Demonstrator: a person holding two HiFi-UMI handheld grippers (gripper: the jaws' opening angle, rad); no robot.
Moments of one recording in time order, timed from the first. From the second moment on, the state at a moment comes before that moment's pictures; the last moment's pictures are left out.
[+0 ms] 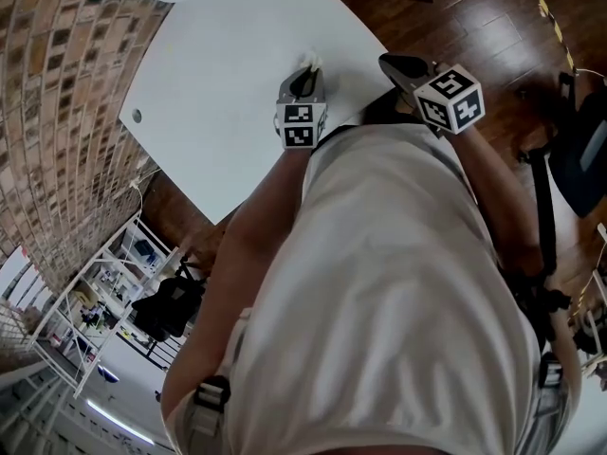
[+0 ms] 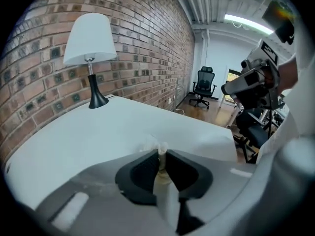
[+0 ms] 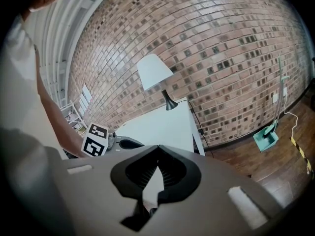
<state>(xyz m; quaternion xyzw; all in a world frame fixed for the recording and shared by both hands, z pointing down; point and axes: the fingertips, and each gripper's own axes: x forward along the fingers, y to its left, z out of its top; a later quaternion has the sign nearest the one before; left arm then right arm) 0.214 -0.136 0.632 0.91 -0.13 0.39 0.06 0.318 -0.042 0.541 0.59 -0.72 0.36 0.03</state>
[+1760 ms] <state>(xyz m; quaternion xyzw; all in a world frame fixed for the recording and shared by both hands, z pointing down) -0.037 -0.063 0.509 0.92 -0.30 0.11 0.22 0.067 -0.038 0.475 0.40 -0.88 0.24 0.10</state>
